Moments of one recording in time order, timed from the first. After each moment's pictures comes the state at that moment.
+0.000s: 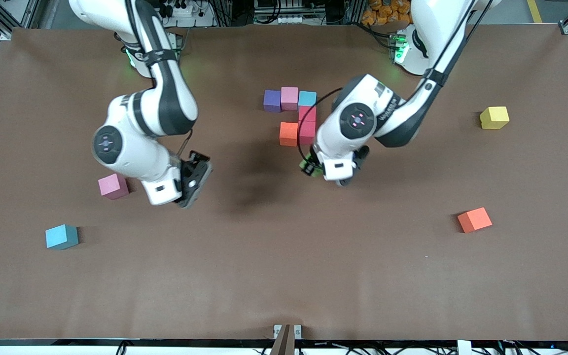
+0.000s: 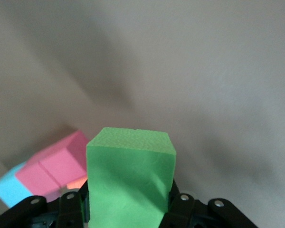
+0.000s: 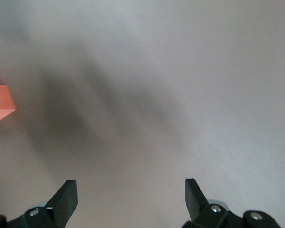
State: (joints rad) left arm -0.43 0.49 -0.33 -1.66 -0.13 2.10 -1.68; right arm 0.88 0.45 -0.66 -1.76 0.58 2.04 -0.96
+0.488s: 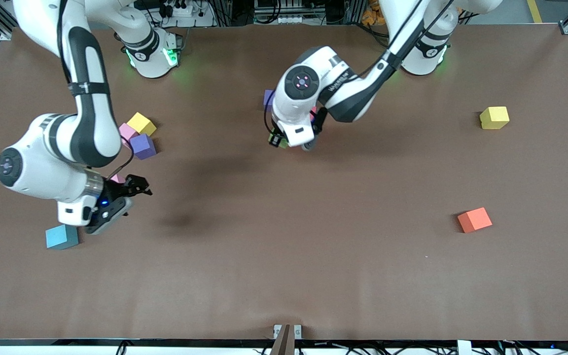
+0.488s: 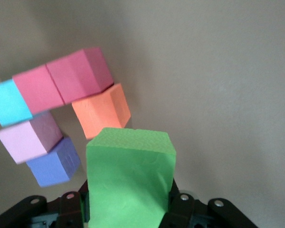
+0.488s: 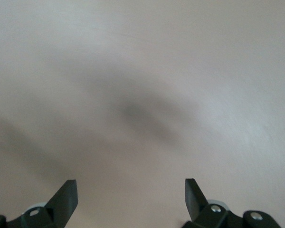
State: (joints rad) left arm -0.61 0.52 -0.32 -1.62 -0.13 2.13 -2.05; right arm 0.61 0.45 -0.63 -1.77 0.54 2.02 -0.76
